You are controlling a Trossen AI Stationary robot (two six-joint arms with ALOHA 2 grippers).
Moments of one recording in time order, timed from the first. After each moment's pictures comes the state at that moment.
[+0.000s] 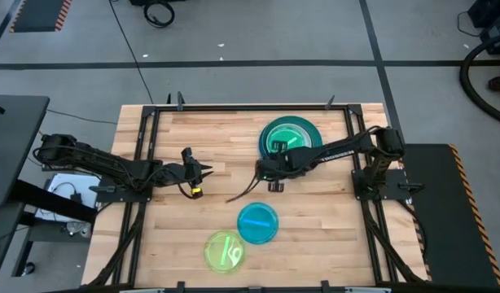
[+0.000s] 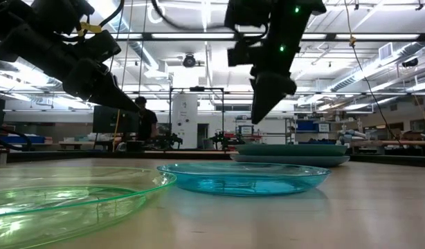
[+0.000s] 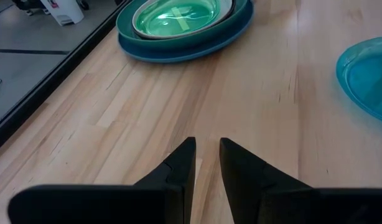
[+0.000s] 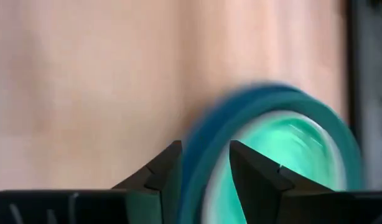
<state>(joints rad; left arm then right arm) -0.13 1.03 0.29 0.22 -0.48 -0.07 0.07 1.80 1.31 -0.76 0.45 0.04</state>
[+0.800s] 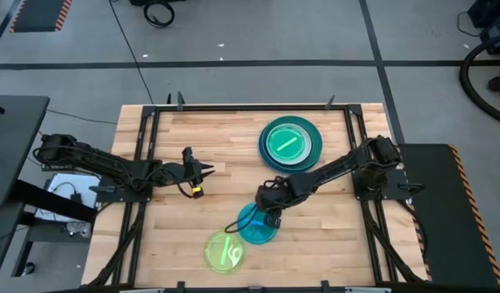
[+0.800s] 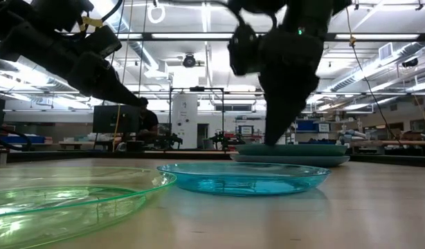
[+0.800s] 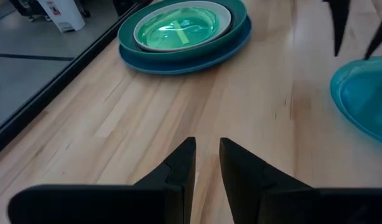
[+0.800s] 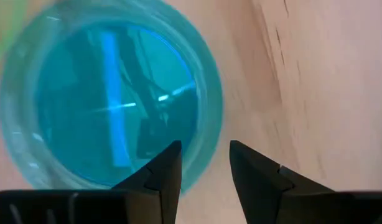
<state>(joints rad) -0.13 1.03 0.29 0.27 -0.48 -0.07 0.25 1.88 1.26 -0.63 0.10 0.58</state>
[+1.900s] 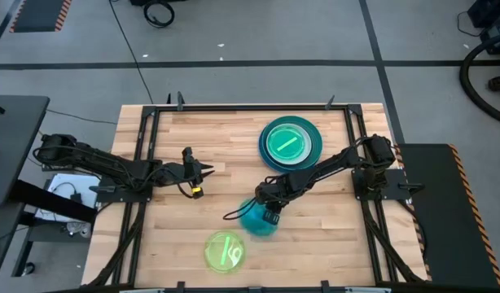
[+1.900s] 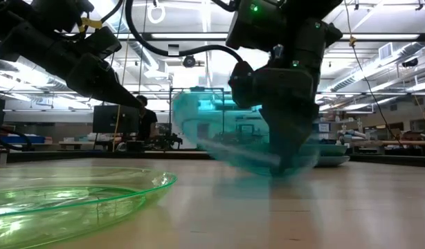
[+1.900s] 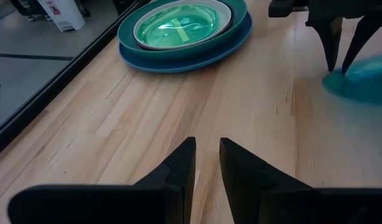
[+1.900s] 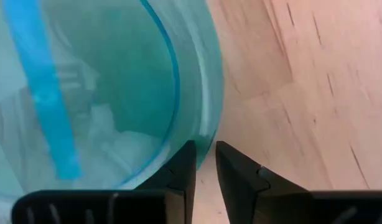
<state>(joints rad) -0.13 1.03 0.29 0.26 -0.48 -0.06 0.19 1.94 1.17 -0.50 -0.04 0.63</state>
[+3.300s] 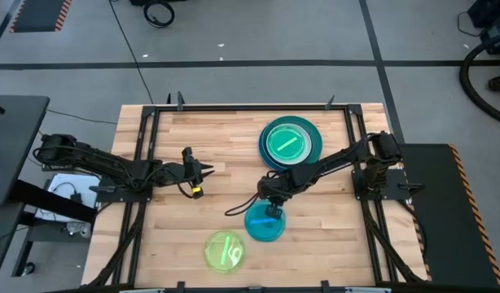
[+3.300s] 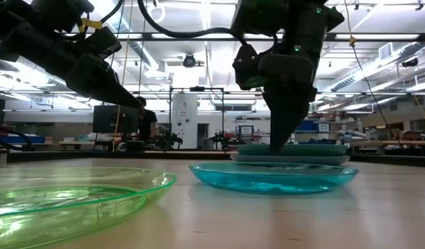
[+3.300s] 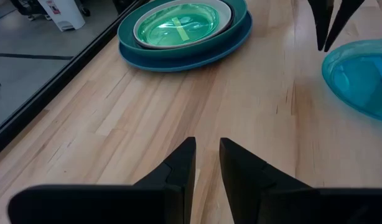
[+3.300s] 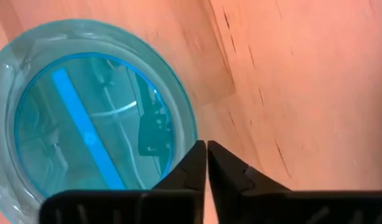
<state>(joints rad) -0.13 1.03 0.29 0.25 -0.48 -0.07 0.17 1.84 1.19 -0.62 0.05 0.56</state>
